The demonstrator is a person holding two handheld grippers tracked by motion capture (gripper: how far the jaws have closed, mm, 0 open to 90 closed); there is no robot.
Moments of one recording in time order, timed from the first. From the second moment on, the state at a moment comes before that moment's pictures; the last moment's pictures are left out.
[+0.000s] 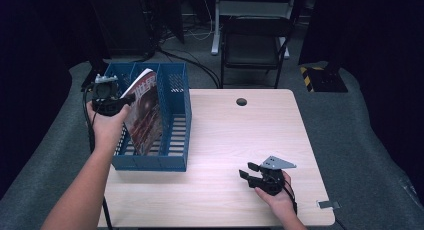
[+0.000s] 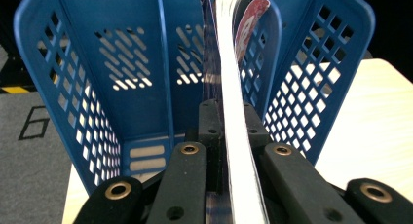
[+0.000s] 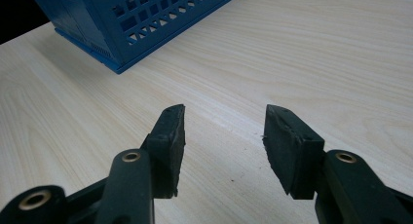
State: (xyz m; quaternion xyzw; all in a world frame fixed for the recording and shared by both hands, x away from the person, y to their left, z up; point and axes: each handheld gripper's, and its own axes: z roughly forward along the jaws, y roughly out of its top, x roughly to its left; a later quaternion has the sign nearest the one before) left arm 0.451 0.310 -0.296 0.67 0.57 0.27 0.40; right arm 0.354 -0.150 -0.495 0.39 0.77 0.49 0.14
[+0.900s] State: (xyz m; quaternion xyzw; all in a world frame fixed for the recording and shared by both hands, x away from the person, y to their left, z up) left arm 0.440 0.317 -0.307 0.69 0.57 0.24 0.38; right arm 0.355 -0.148 -0.496 0.39 0.77 0.49 0.14
